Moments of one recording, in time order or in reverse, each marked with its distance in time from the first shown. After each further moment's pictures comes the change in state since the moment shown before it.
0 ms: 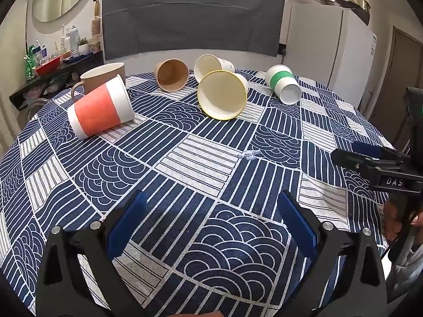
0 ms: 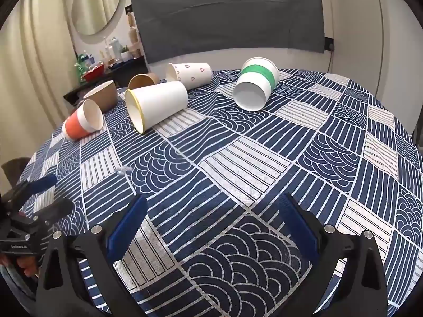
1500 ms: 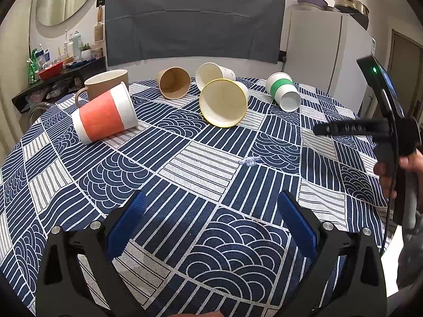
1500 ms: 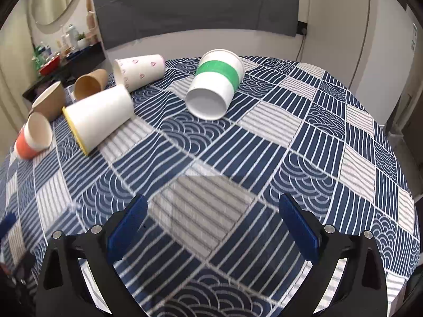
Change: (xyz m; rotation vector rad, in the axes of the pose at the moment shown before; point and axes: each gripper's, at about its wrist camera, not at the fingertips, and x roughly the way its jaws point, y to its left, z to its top) left arm -0.005 0.000 -0.001 -0.007 -0.035 0.010; right arm 0.043 -0.020 0.065 0.053 0.150 -0.207
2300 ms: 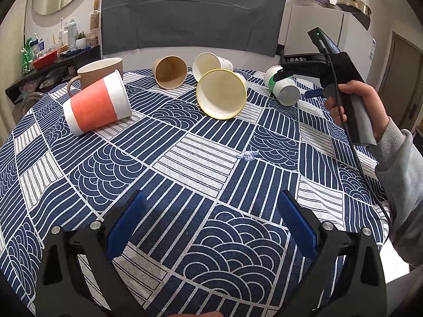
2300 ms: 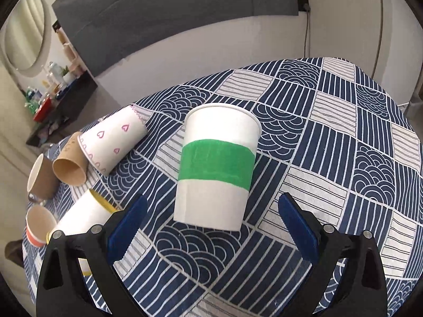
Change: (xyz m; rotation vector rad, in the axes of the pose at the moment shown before) left arm 0.008 0.005 0.002 -0.021 0.052 -0.050; right arm 0.083 -0.020 0.110 0.179 0.065 0.131
